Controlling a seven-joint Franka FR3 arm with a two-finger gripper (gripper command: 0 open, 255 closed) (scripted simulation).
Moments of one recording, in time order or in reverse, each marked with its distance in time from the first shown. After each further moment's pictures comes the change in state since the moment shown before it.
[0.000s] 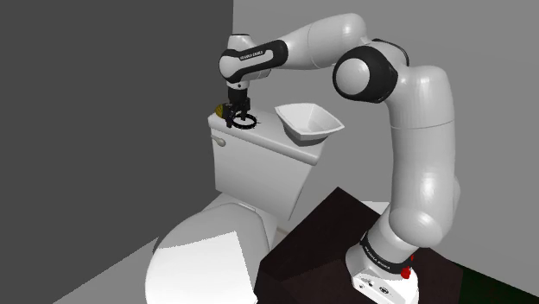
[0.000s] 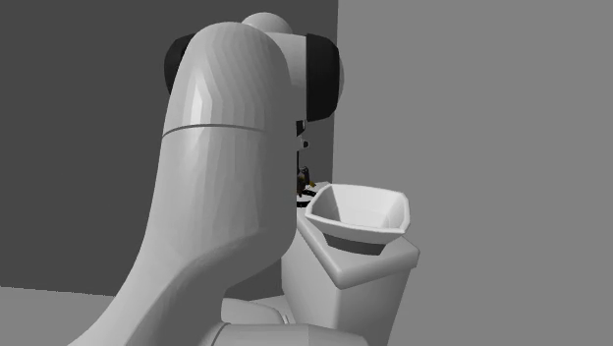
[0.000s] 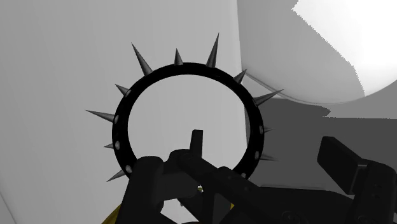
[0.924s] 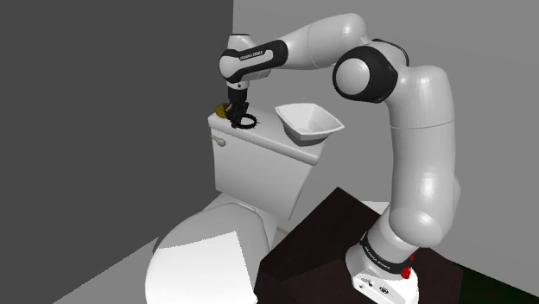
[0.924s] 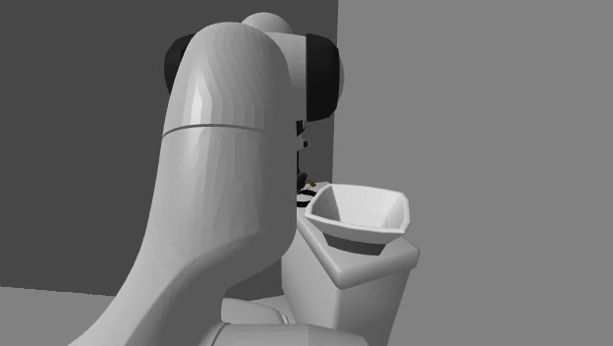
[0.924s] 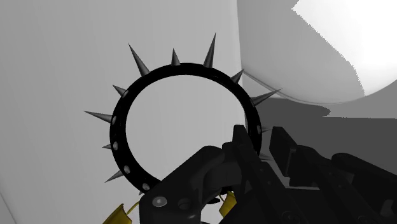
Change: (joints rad) arm 0.000 0.000 0.000 0.000 0.000 0.001 0.000
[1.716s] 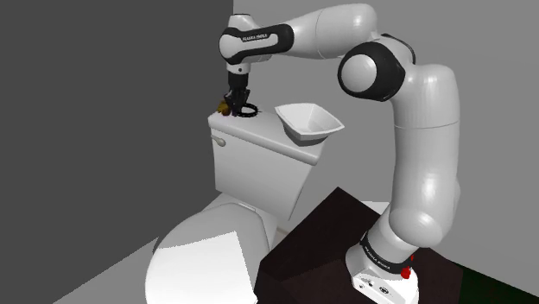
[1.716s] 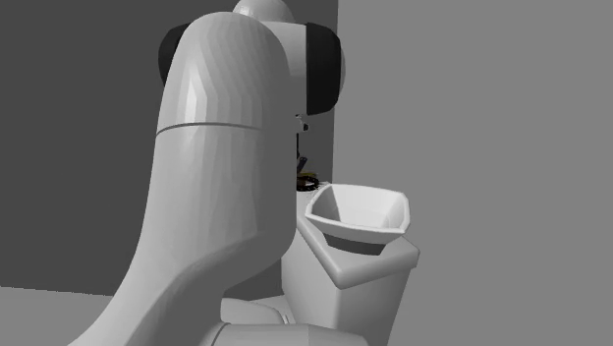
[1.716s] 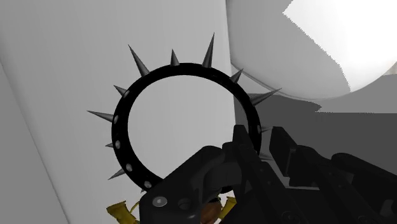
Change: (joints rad) arm 0.000 -0.040 -0.001 0.086 -0.002 -0.126 0.005
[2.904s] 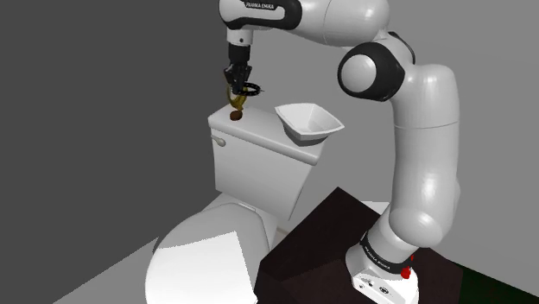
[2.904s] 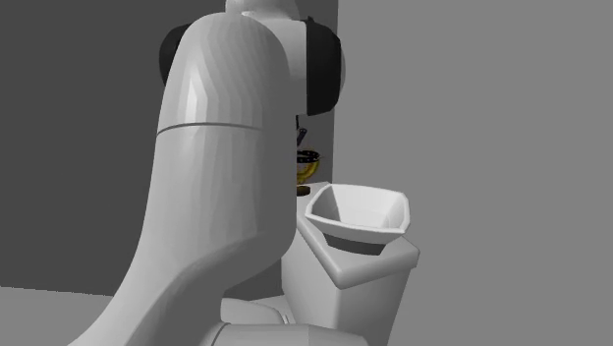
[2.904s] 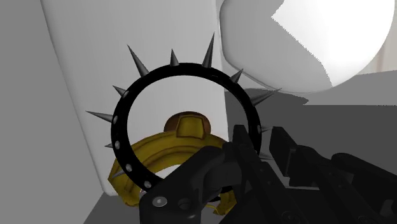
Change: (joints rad) arm -0.001 0.002 0.000 0.245 -0.002 -0.242 0.009
